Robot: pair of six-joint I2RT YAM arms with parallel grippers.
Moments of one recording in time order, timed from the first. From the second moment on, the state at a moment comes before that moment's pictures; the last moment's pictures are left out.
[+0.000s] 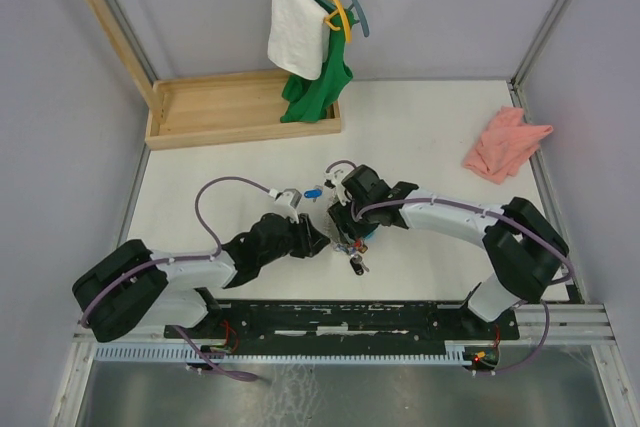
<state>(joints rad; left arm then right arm) -0.88 1.27 0.29 0.51 -0.03 -0.74 0.83 1.58 0.95 -0.40 -0.11 0.17</state>
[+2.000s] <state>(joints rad) -0.79 1.25 0.16 0.68 0.16 -0.80 0.75 1.57 0.75 -0.06 -0.40 0.27</state>
